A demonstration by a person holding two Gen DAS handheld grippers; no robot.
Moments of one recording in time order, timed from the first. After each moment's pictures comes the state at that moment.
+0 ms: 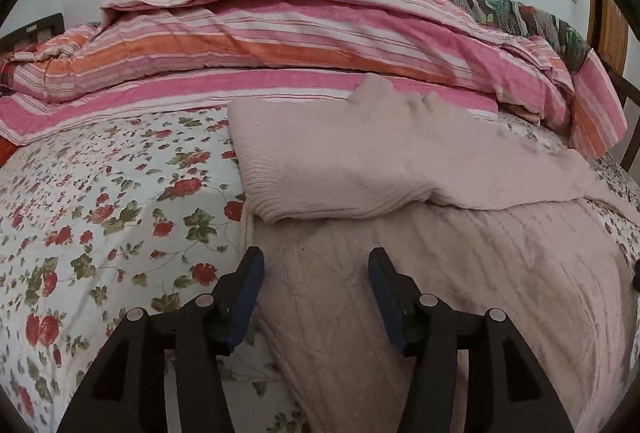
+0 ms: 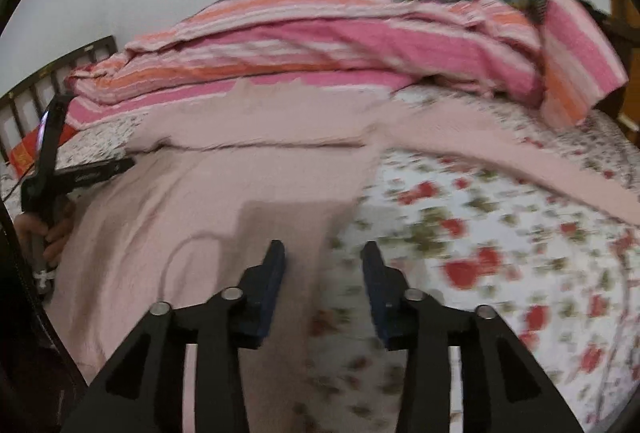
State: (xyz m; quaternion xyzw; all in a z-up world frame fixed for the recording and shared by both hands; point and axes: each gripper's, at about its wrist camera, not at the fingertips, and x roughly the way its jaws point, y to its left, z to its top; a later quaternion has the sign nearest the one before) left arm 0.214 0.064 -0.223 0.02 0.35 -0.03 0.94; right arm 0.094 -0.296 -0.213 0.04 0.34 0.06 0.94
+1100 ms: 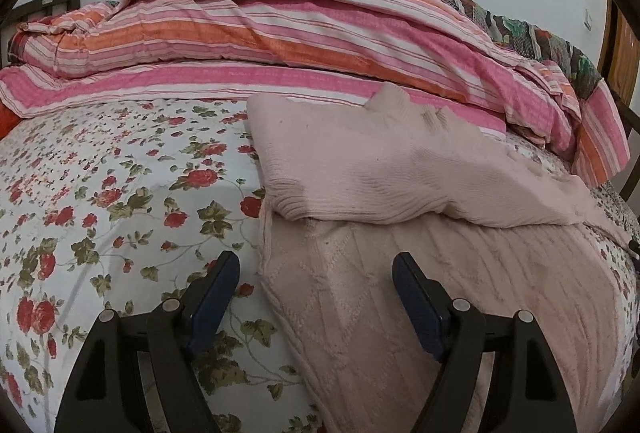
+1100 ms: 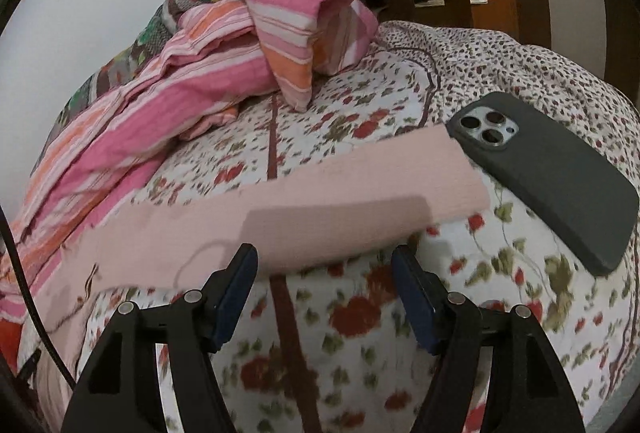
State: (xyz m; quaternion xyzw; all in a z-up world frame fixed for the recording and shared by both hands) left arm 0.217 0.081 -0.224 -0.03 0.35 -0.02 0.94; right arm 0.146 -0.577 -0.261 0.27 0.34 -0.14 0.89
